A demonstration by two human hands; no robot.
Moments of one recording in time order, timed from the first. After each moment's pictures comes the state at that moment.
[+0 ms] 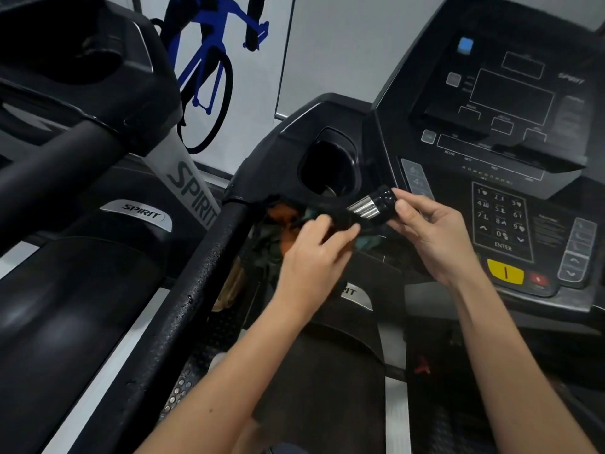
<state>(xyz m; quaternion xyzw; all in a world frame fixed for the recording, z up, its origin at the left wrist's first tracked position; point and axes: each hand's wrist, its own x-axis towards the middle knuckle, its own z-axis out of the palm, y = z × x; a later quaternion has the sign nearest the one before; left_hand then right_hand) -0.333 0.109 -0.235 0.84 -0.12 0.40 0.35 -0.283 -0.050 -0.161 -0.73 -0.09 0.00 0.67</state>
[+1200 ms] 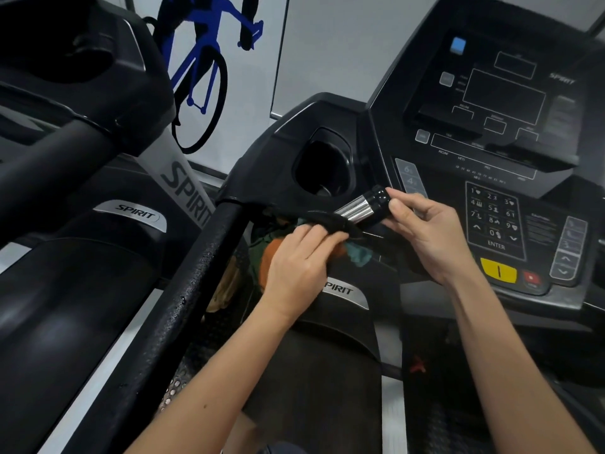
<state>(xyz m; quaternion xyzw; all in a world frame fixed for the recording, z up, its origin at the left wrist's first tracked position) -0.326 0.115 -0.247 0.82 -0.17 0.47 0.28 -0.281 -0.051 -0.159 -0.73 -0.09 0.00 0.68</state>
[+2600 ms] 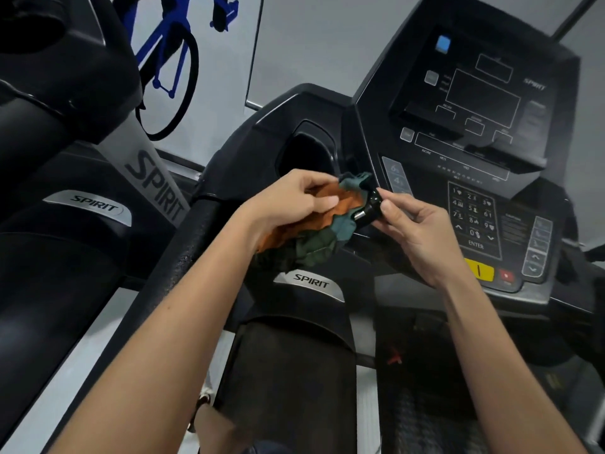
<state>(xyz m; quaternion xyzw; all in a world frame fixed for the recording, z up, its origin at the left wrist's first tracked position) -0.266 0.153 -0.173 0.73 -0.16 -0.08 0.66 -0.281 -0.051 -0.157 -0.75 -0.09 0.00 0.66</state>
